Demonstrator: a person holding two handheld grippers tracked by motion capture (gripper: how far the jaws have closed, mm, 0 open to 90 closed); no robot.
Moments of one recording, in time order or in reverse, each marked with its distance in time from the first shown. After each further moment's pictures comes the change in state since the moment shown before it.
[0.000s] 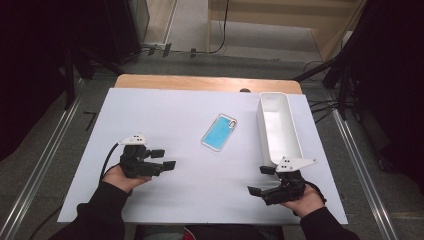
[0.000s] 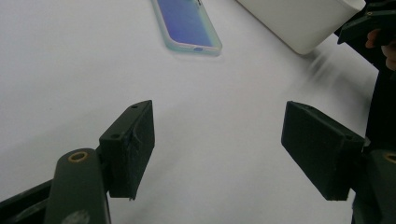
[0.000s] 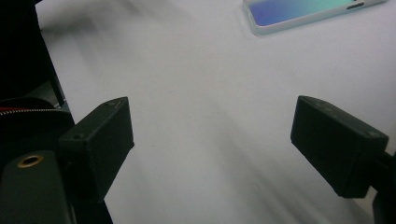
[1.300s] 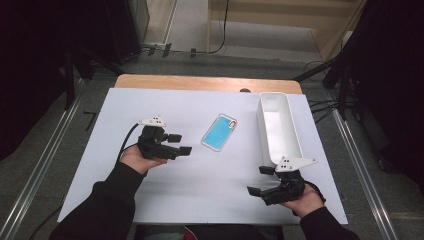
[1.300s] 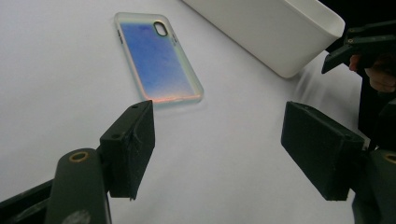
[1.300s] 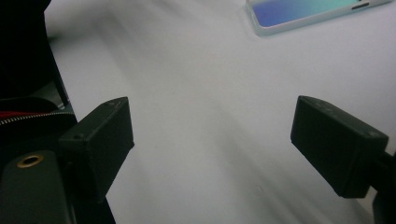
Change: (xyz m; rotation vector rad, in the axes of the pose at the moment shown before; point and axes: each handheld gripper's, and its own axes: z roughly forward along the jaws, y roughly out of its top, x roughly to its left) left arm -0.004 0.056 0.034 0.017 -0.074 0.083; right arm 0.000 0.001 0.001 -0.005 0.011 -0.003
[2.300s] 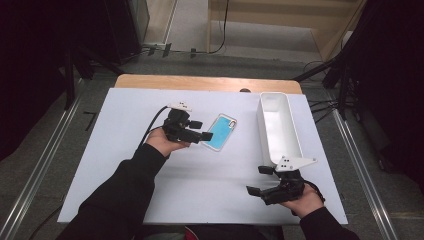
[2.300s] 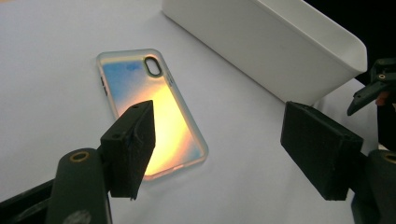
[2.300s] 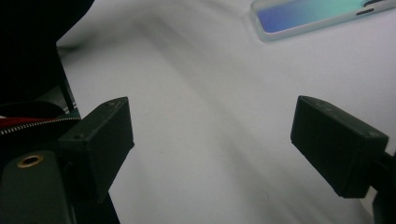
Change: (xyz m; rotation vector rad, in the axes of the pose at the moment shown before) left arm 0.006 0.050 0.061 0.029 -0.015 0.035; right arm 0.001 0.002 0.000 -0.016 0.019 0.005
